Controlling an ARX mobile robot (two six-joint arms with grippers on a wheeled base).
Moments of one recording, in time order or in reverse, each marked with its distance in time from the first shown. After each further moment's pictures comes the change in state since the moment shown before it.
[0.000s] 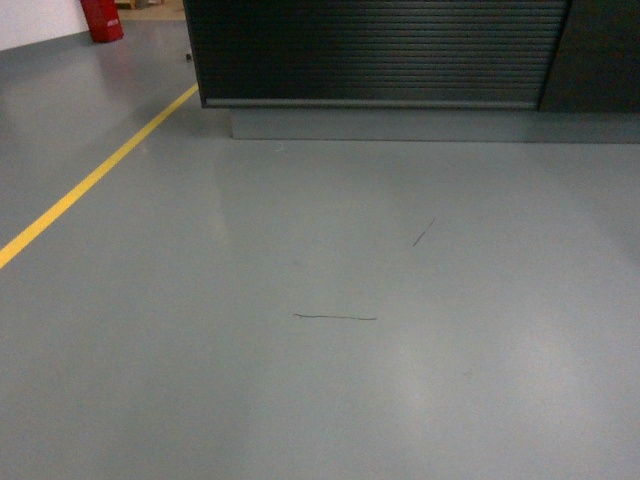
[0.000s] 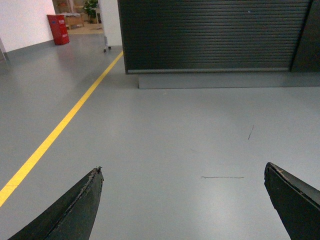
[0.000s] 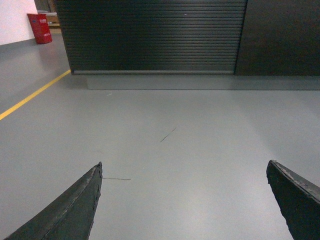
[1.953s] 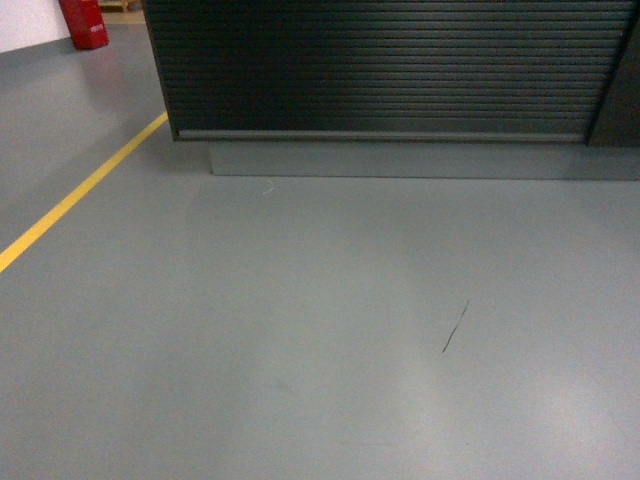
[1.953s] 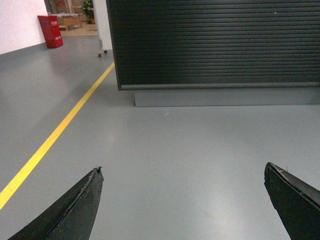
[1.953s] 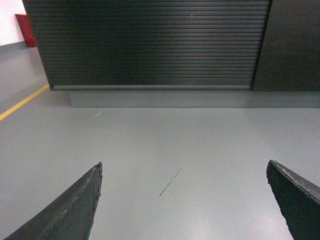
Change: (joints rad) left arm 0.000 0.000 0.000 0.000 0.000 0.000; right arm 0.000 0.000 0.000 0.000 0.000 0.000
